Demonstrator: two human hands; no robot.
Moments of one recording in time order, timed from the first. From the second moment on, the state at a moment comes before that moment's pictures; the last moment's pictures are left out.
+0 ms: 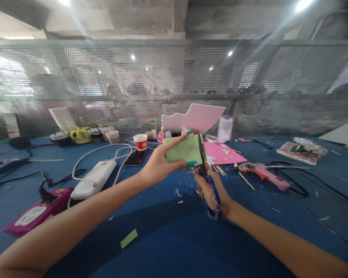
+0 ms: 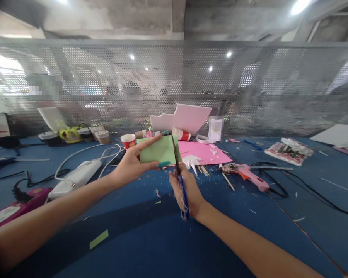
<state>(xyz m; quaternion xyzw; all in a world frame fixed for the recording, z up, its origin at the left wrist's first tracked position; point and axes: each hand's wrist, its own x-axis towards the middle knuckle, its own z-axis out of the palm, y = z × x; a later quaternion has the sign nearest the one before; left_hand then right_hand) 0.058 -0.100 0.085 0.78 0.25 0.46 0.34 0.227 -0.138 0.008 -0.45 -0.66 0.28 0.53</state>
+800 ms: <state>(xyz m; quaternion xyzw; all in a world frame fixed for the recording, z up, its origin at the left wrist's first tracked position) 0.058 -0.101 0.085 0.77 0.25 0.46 0.36 0.220 -0.144 0.017 -0.46 -0.60 0.34 0.56</state>
